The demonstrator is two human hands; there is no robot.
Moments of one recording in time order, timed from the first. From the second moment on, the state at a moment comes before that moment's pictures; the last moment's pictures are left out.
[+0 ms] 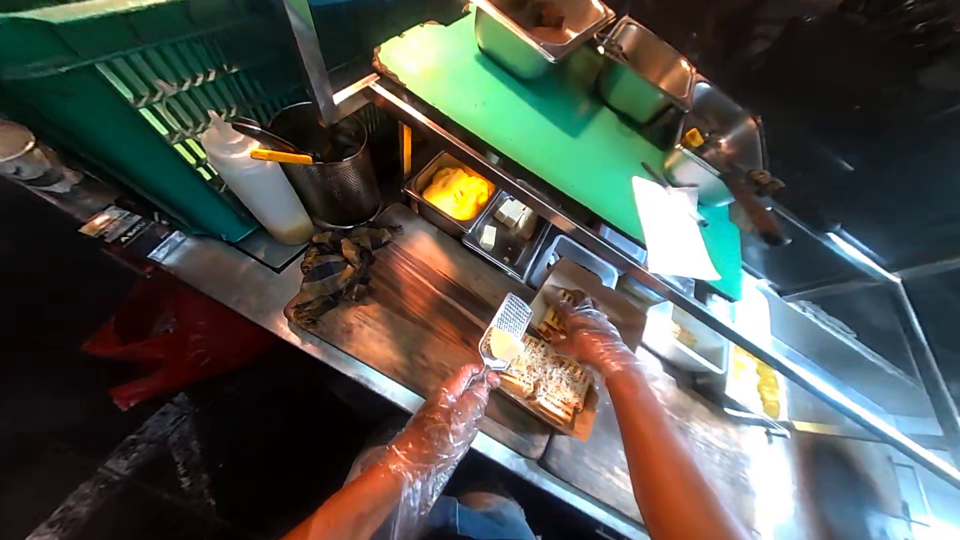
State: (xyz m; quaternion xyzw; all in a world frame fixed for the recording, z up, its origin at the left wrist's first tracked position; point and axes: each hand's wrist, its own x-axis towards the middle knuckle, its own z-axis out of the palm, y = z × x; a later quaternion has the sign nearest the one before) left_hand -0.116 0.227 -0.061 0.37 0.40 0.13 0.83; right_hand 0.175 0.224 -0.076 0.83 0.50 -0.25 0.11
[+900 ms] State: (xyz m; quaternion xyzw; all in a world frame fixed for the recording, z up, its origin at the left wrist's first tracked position) left_hand -0.059 0.175 -0.033 0.64 0.39 -0.08 0.66; right_hand 0.071 0.142 -0.112 0.84 0.35 0.06 -0.42
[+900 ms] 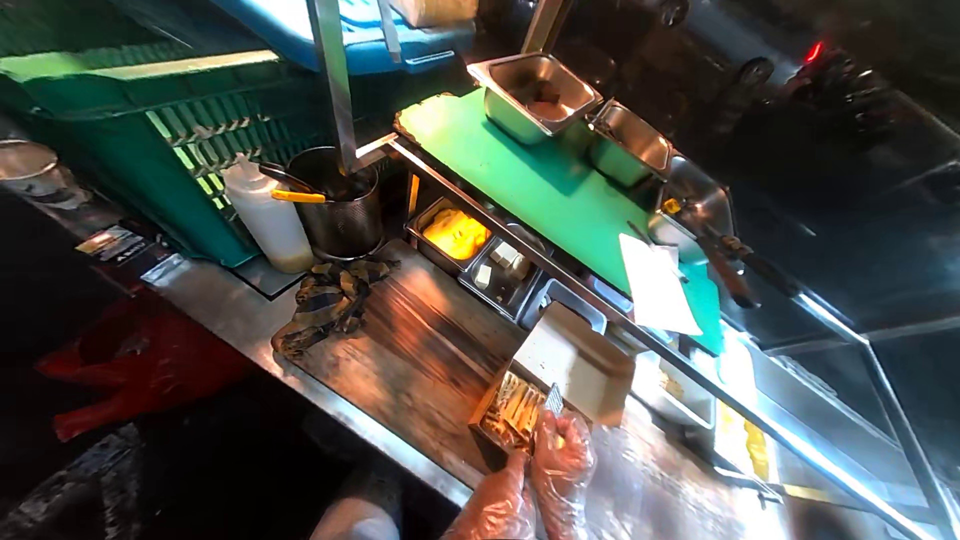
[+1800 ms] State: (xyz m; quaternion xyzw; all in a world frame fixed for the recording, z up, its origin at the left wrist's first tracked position) left_hand -0.053 0.177 -0.026 0.68 0.35 -0.14 0.64; right_hand 0.103 0.170 -0.099 0.93 0.22 -0.05 -0.28
